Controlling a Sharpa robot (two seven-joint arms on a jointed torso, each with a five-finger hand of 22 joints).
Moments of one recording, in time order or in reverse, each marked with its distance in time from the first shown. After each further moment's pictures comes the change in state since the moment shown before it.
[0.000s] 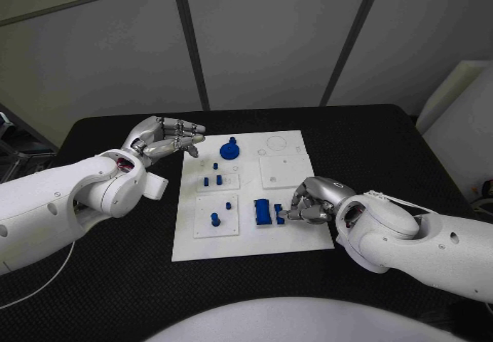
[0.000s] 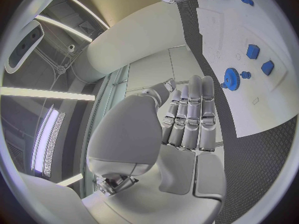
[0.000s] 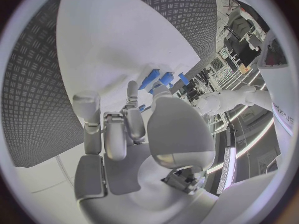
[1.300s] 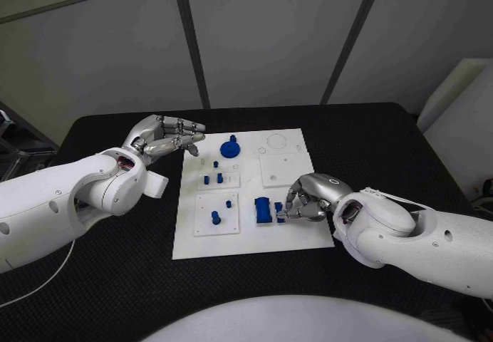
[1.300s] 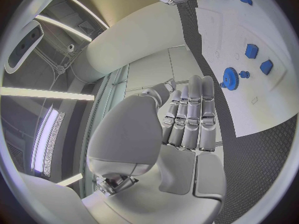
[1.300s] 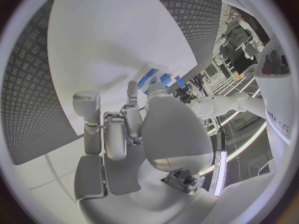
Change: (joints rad) left arm -0.003 0.004 0.000 -0.007 0.000 0.001 -0.001; left_hand 0.004 0.004 0.000 0.000 0.000 0.000 0.000 0.000 0.000 -0.003 -0.003 0.000 -0.001 0.000 0.000 0.000 -0.001 0.000 0.000 0.000 0.000 0.001; right arm -0.001 0.015 0.000 -0.034 -0.037 -0.020 0.110; right_hand 0.129 0.027 -0.069 -0.003 -0.088 -0.023 0.010 0.002 0.013 -0.012 0.004 -0.042 -0.005 0.000 0.000 -0.005 0.000 0.000 -0.009 0.006 -0.023 -0.025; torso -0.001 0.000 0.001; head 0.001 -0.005
